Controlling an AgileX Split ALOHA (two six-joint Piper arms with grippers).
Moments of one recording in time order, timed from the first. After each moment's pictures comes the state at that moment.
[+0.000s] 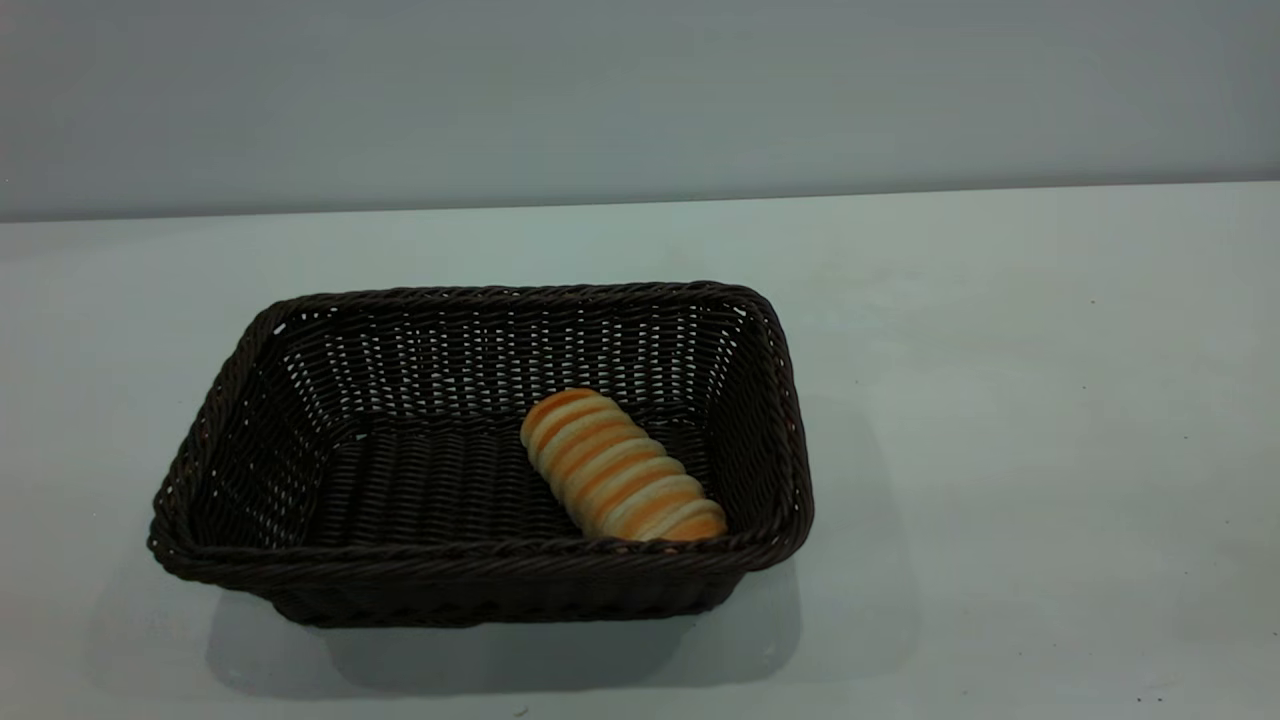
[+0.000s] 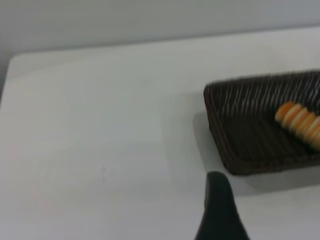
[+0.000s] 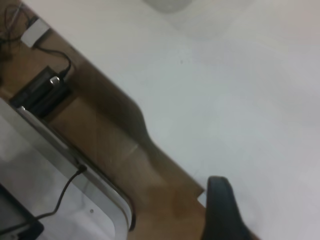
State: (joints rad) left arm -0.37 0.09 -0.77 0.20 1.16 -0.18; right arm 0.60 0.48 -0.52 0.06 1.07 -0.14
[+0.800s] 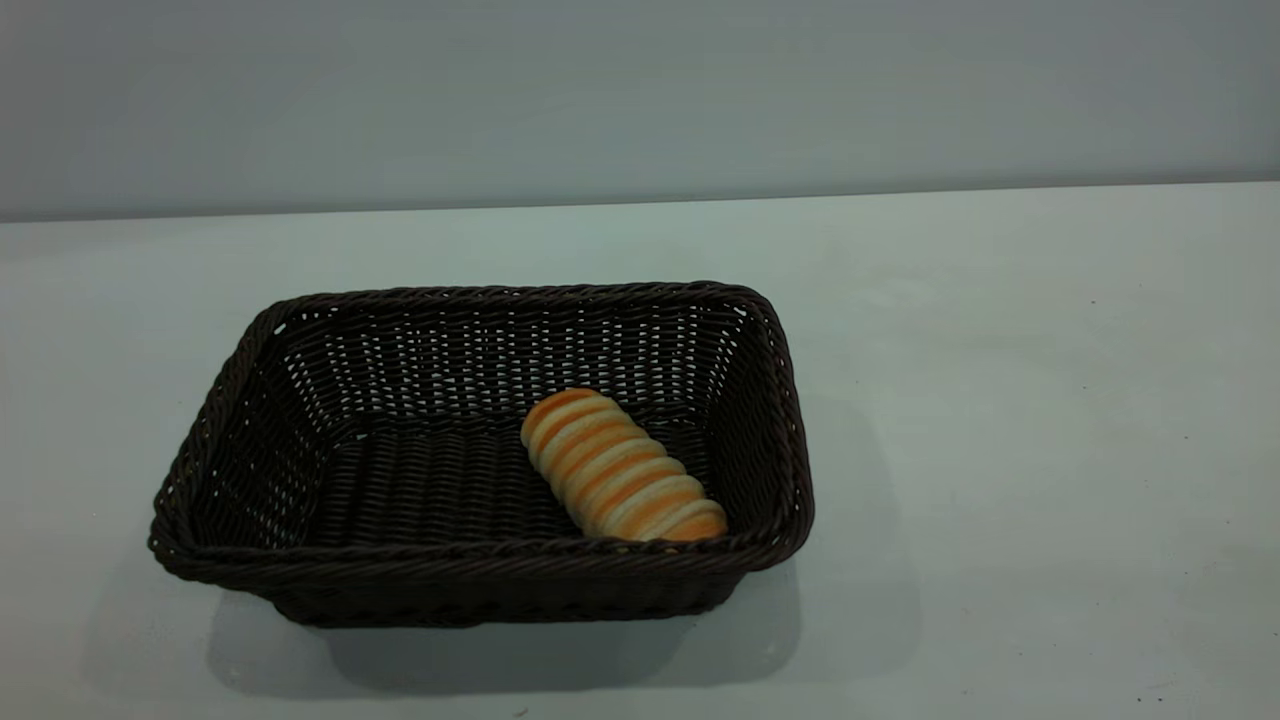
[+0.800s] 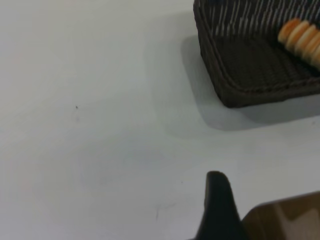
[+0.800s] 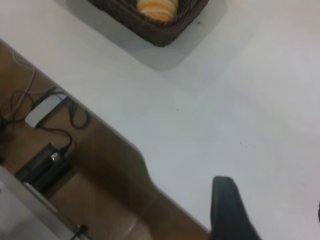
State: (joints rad) left arm -0.37 -0.02 -0.50 0.14 1.15 -0.17; right arm 0.60 0.14 -0.48 0.06 1.11 -0.09
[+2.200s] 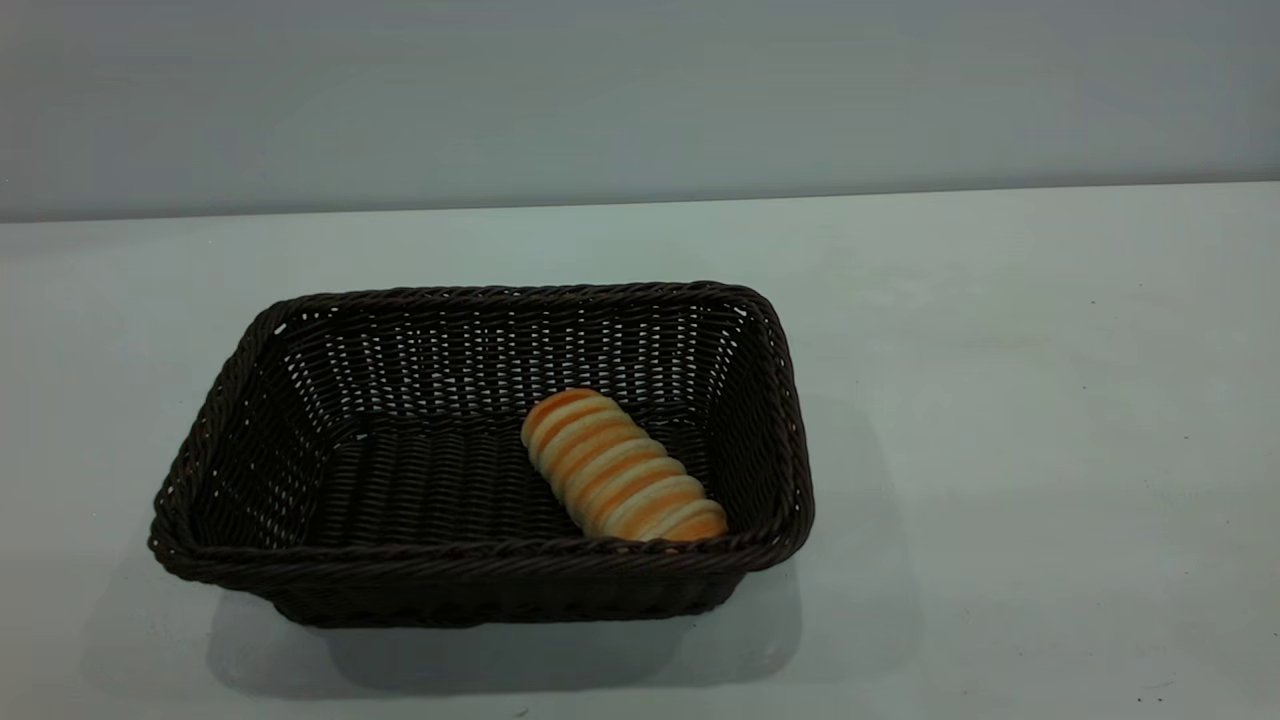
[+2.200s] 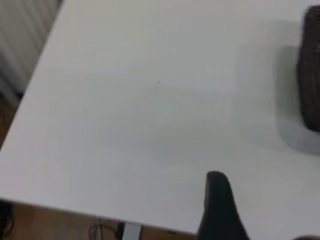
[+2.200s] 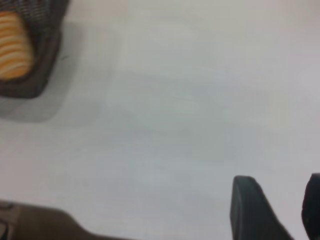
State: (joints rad) left arm 0.03 -0.02 -0.49 0.14 1.14 -0.16; right arm 0.04 0.09 -0.48 0.09 1.12 -0.09
